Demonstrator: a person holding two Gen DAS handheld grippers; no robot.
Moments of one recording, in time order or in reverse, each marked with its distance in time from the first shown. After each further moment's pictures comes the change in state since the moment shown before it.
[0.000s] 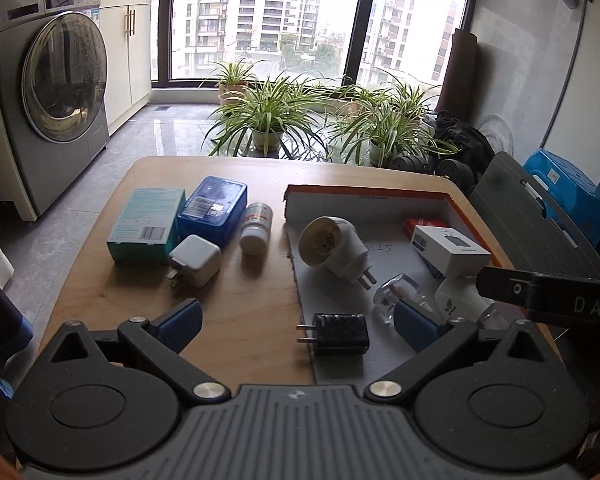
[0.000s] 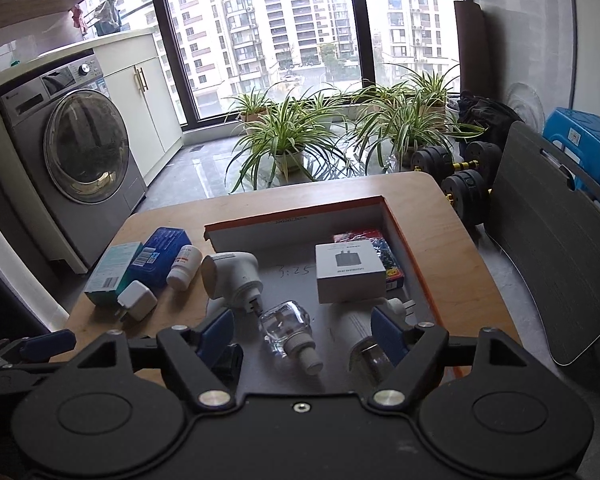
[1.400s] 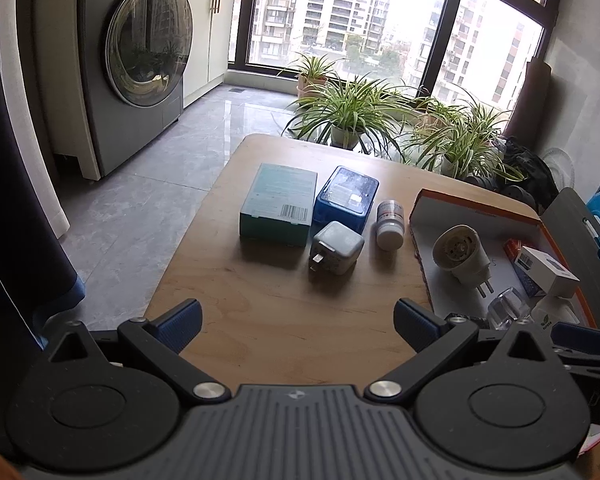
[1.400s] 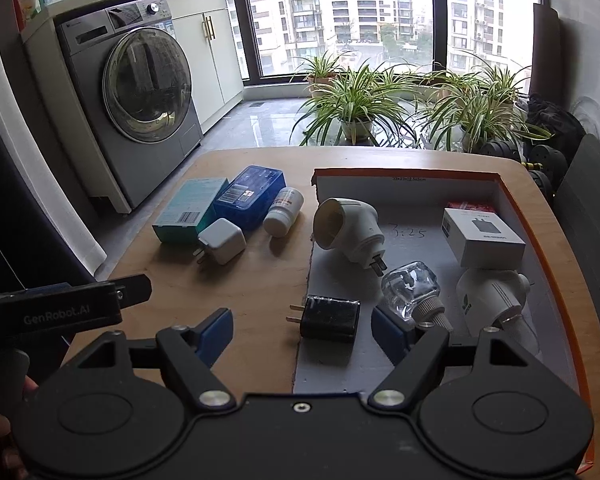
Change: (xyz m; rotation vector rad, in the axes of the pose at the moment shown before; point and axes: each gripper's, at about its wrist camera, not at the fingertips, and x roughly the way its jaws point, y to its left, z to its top) left arm -0.011 0.095 -0.009 -0.153 0.010 0.123; right arm 0.028 0.088 -0.027 -0.145 0.097 0.105
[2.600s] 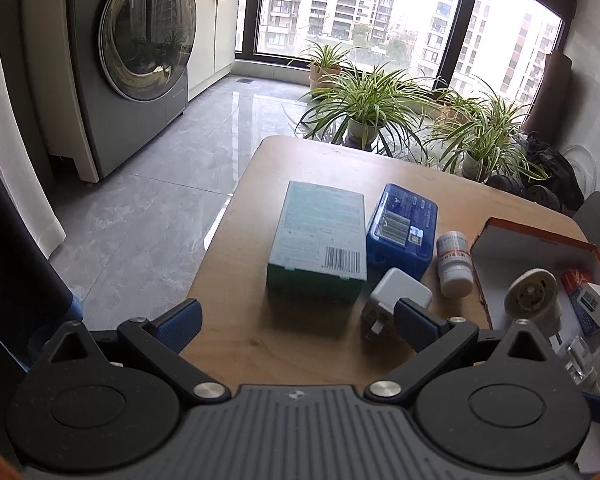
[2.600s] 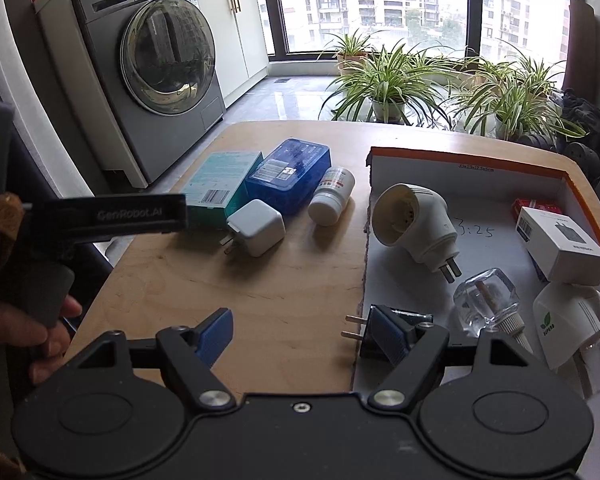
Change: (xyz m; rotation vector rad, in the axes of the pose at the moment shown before) left arm 0.079 0.030 0.047 0.010 0.033 0.022; right arm 0.056 0.030 0.009 -0.044 0.062 0.054
